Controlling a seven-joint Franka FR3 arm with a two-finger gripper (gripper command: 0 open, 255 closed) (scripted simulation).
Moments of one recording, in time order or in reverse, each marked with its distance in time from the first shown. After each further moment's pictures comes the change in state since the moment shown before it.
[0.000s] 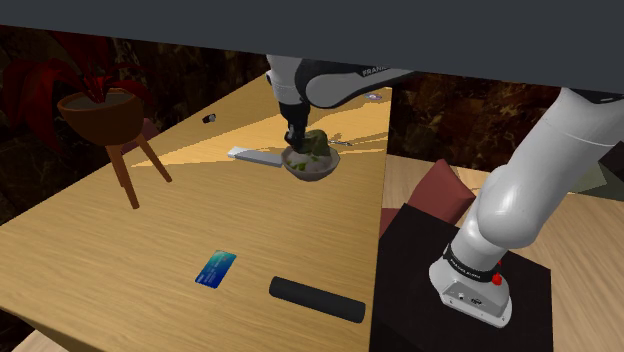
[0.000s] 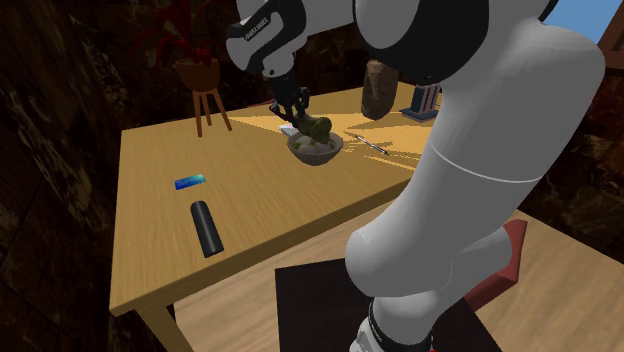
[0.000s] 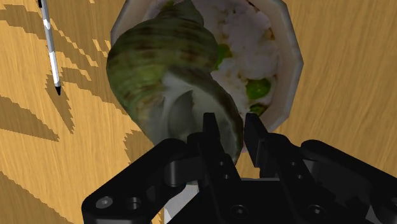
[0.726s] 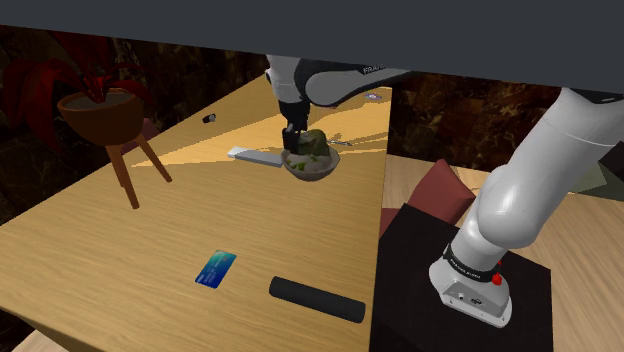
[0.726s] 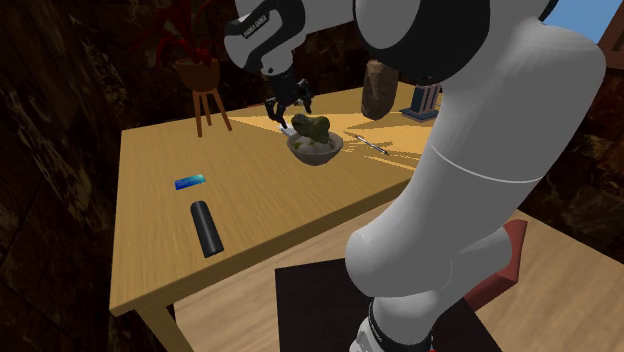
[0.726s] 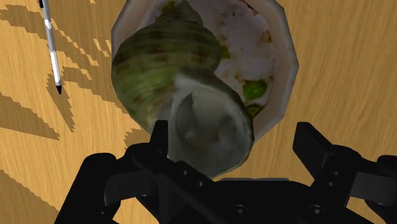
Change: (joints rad) arm 0.003 -0.002 0.003 0.011 0.003 -0.014 0.001
